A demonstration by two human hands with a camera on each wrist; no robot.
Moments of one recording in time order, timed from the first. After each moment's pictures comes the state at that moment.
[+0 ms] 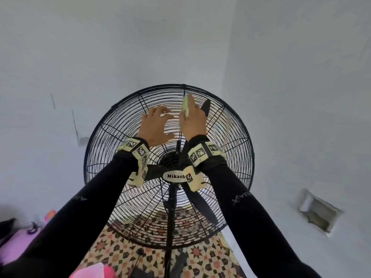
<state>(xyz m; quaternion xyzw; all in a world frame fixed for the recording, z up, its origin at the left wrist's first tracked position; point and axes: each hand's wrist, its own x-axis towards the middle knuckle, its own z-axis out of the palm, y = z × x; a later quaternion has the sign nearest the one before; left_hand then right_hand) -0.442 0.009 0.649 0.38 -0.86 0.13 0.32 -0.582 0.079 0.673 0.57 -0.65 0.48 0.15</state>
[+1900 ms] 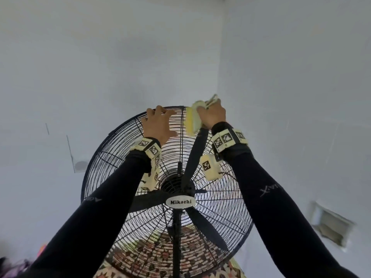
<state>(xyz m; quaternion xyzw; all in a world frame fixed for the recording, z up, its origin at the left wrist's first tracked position) -0.473 -0.008 0.726 0.47 -0.82 0.11 0.32 -0.630 0.082 0.769 0.46 -0.70 0.55 0.00</state>
